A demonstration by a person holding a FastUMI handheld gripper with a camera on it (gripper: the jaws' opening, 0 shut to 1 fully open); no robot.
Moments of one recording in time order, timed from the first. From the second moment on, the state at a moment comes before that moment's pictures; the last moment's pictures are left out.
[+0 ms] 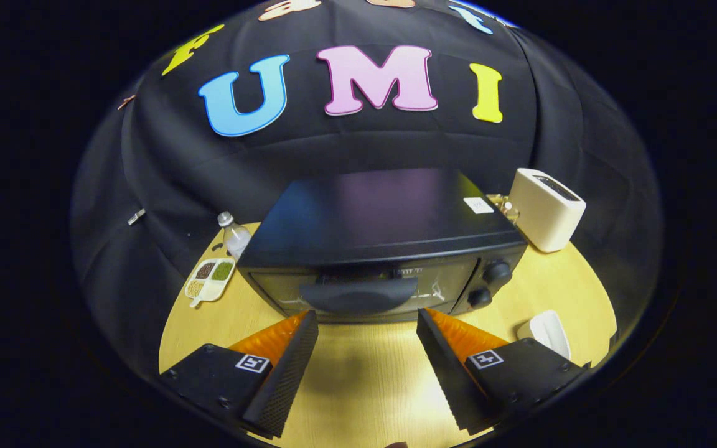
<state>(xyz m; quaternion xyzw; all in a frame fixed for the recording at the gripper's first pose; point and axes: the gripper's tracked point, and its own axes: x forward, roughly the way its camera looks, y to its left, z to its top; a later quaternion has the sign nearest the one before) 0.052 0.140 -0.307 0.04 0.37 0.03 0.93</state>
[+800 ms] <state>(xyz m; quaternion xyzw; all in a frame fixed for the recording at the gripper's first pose) 0.037 0.066 -0.109 -0.04 0.14 0.04 0.99</state>
